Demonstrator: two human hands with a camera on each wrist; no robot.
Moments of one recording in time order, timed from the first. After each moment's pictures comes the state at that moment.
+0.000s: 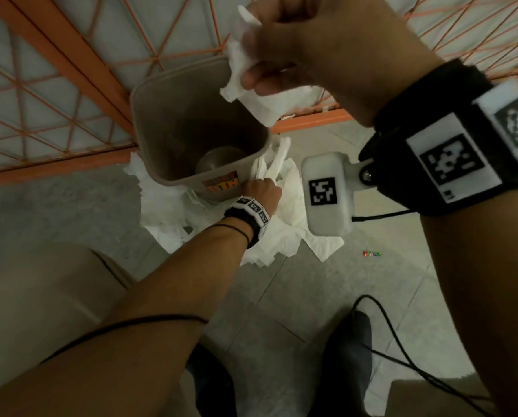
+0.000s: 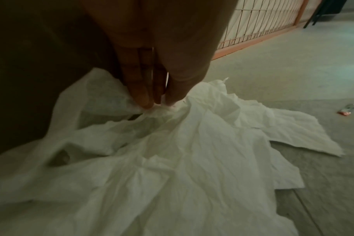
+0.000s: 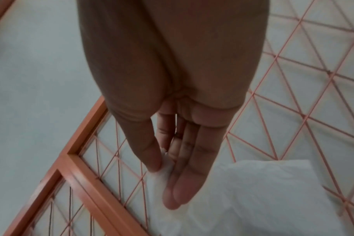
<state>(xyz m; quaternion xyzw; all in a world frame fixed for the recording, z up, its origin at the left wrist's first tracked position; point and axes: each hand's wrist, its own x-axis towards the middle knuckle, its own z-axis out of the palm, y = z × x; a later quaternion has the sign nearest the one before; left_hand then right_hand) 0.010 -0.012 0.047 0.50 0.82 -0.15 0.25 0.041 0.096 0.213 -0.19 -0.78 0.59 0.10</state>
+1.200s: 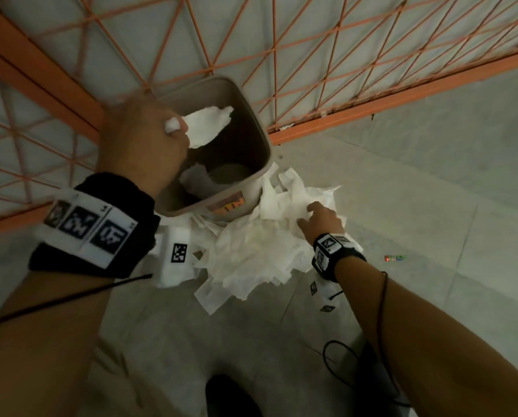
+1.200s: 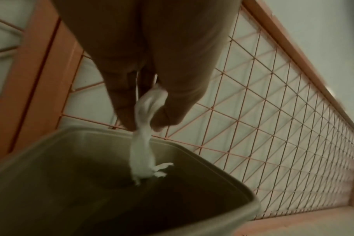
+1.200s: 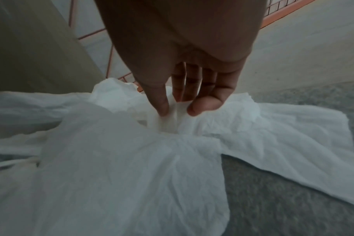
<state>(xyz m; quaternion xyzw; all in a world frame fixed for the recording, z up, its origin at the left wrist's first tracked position) -0.111 -0.063 0.146 0.40 0.90 0.18 0.04 0.094 0.070 -0.097 -0.54 -0.75 0.34 -0.13</state>
